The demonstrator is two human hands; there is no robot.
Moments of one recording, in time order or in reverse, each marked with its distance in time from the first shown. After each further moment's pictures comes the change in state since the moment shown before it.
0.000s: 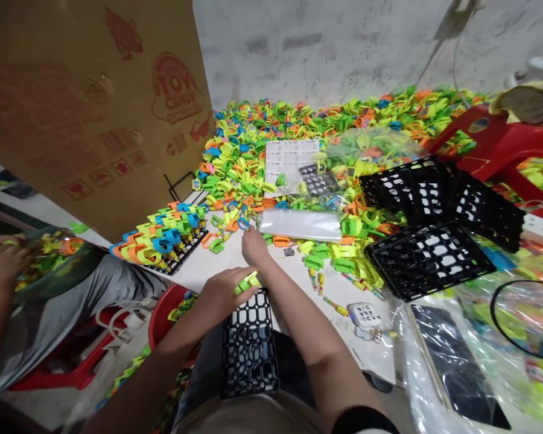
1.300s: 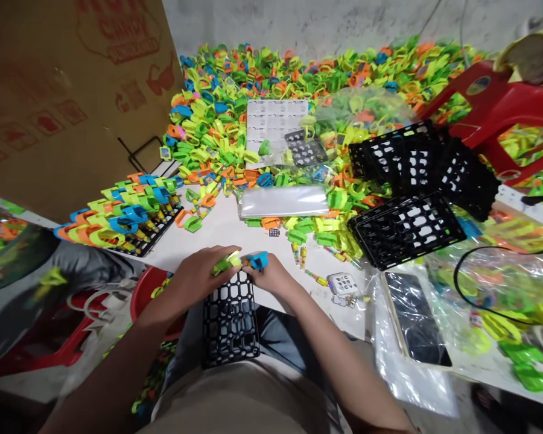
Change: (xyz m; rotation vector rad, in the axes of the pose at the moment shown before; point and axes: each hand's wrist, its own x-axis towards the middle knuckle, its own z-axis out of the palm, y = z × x) left_hand 0.003 -0.003 -0.004 -0.116 -0.106 0.072; right_hand -0.139 0.049 -0.031 0.621 -0.125 -0.085
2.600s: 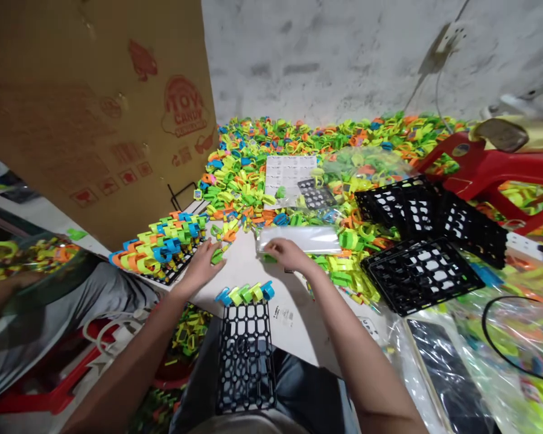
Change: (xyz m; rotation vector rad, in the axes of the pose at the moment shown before) left_hand 0.038 -0.121 0.001 0.077 0.385 -0.299; right_hand 0.091 -0.021 -0.070 -0.293 -0.074 -0.028
